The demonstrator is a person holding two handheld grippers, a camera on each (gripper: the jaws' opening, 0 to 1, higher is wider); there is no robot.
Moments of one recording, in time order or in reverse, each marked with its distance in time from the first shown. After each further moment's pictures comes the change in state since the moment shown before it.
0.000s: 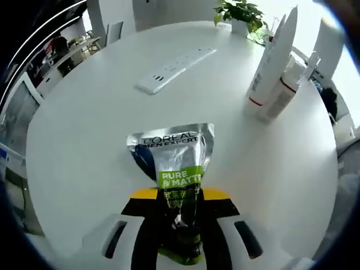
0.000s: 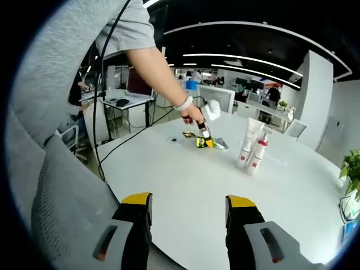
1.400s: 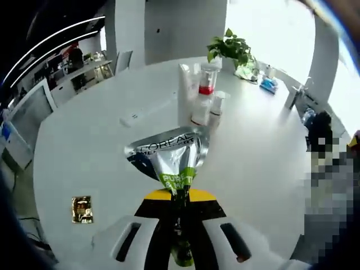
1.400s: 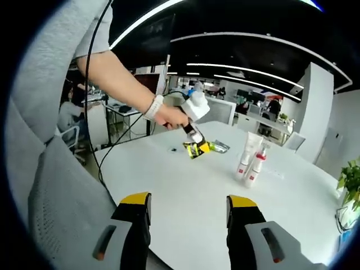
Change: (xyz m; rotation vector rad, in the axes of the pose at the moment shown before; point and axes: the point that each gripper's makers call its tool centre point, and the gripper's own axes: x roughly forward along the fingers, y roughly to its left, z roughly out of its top) left arm -0.123 -0.148 0.004 -0.109 -0.274 0.016; right arm -0.007 0.003 0.017 -0.057 -0.079 -0.010
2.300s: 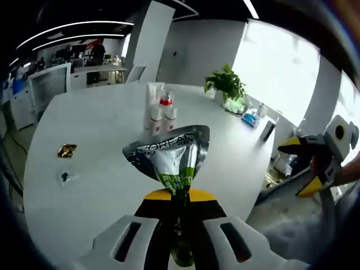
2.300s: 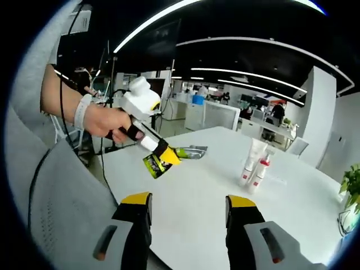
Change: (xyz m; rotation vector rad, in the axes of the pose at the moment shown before) left arm -0.096 -0.114 -0.053 -0.249 -0.220 -0.035; right arm -0.003 0.006 0.010 -0.004 -0.039 0.029
